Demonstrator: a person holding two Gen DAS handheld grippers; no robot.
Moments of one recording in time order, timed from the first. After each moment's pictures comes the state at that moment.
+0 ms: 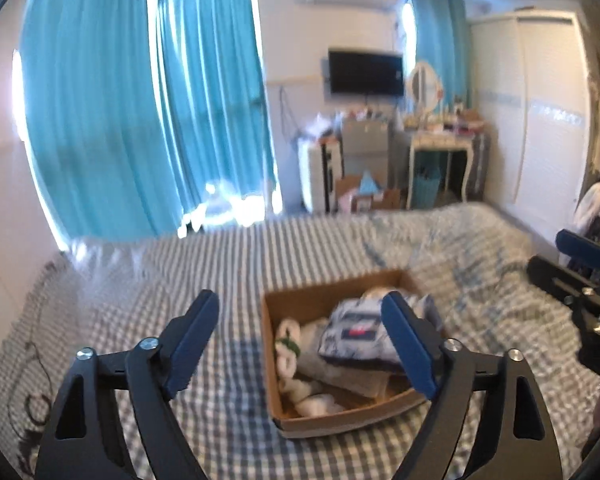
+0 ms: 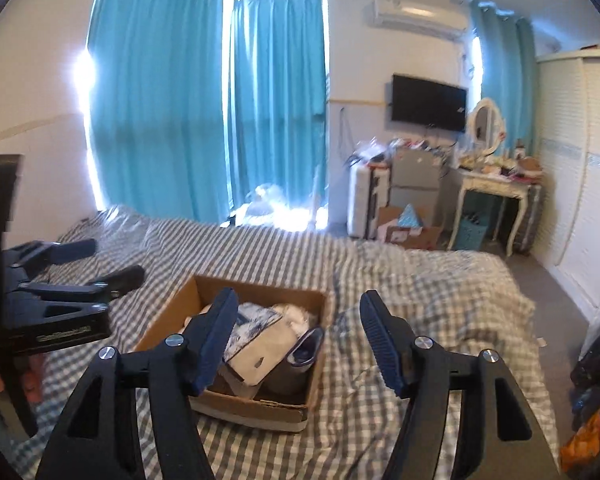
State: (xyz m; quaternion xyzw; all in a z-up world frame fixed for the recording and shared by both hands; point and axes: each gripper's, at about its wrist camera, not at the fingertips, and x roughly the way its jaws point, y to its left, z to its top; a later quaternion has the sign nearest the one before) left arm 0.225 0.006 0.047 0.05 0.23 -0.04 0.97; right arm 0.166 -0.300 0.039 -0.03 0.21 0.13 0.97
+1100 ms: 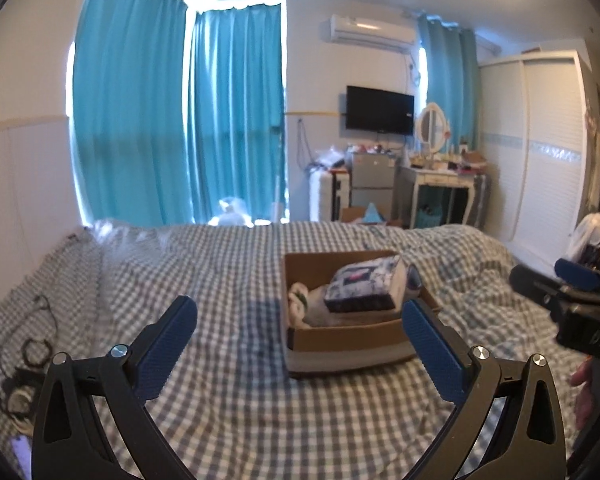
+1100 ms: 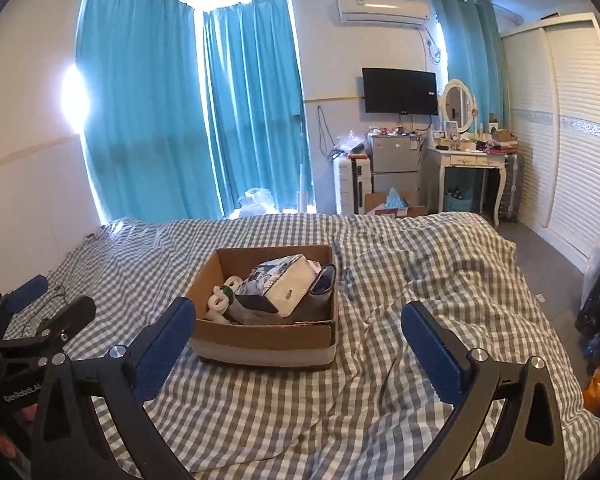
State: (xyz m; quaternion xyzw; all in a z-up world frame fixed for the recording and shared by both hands) left arm 0.111 0.043 0.000 -0.01 0.19 -0.03 0.98; right arm 0.057 -0.296 0.019 0.03 0.21 0.09 0.97
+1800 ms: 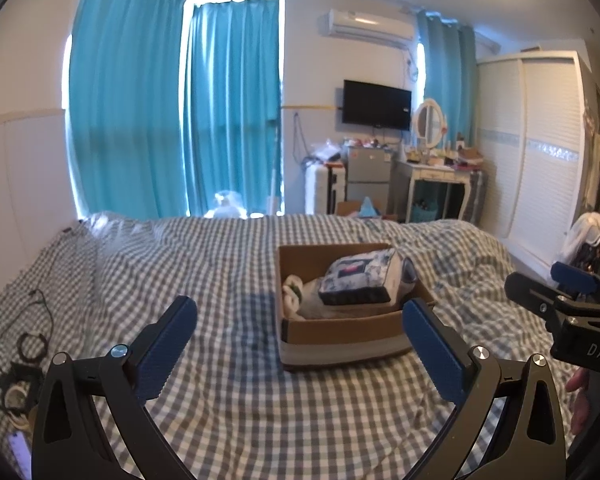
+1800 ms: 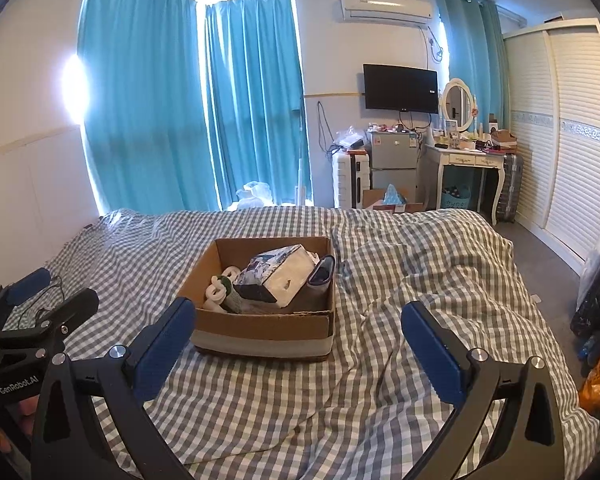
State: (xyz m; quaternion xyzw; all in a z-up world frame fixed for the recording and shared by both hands) left arm 0.108 0.042 -0.002 -0.01 0.20 -0.03 0.98; right arm 0.055 -0.295 0.013 0.01 0.22 0.09 0.97
